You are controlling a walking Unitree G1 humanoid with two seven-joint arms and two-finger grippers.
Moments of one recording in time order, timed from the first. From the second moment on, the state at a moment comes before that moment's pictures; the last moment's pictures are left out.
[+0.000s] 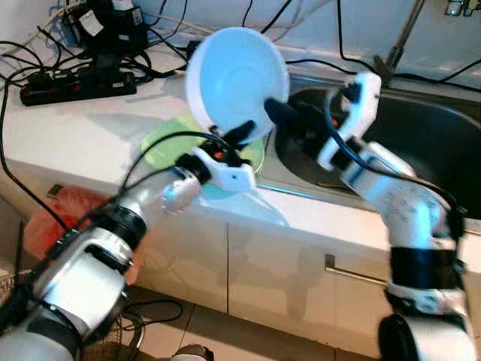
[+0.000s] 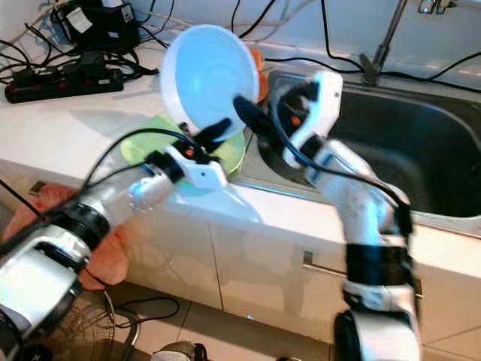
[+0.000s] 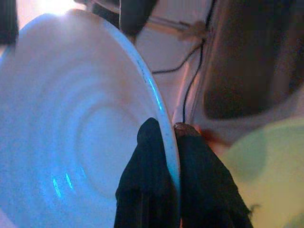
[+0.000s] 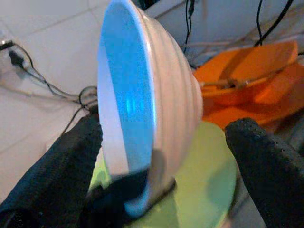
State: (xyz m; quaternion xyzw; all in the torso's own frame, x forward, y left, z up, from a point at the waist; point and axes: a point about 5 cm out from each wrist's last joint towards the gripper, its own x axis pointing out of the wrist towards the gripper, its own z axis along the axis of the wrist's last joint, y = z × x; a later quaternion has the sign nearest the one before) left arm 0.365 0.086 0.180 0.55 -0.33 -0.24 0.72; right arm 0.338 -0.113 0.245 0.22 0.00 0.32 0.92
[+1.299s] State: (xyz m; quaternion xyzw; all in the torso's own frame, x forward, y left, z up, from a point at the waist) left arm 0.355 0.076 0.172 0.58 -0.36 -0.21 0.70; right arm 0.362 -0.110 0.256 0.14 0.00 0.24 0.96
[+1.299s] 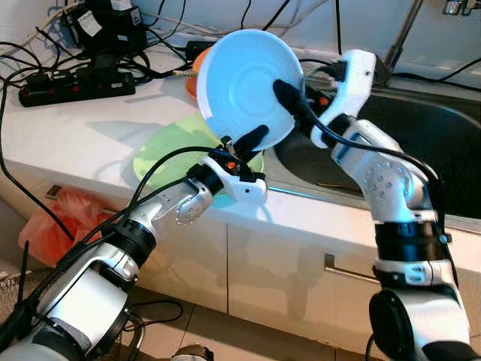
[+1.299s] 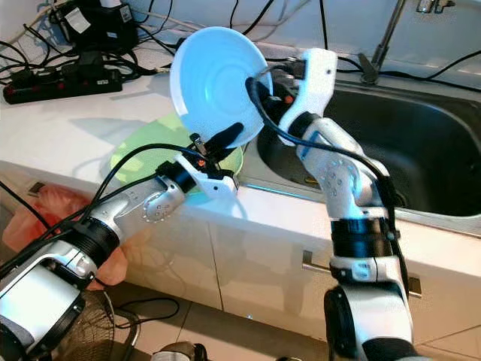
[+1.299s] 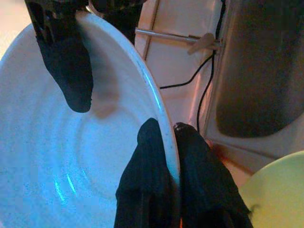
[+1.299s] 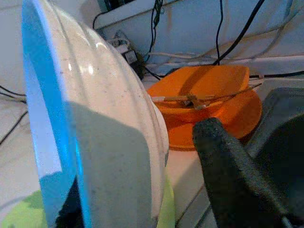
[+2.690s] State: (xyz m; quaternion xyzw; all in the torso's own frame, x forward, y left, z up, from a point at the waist) left arm 0.351 0.074 0.172 0.58 -0.39 -0.19 0.69; right arm 0.366 -0.109 0.252 0.14 0.04 0.24 0.96
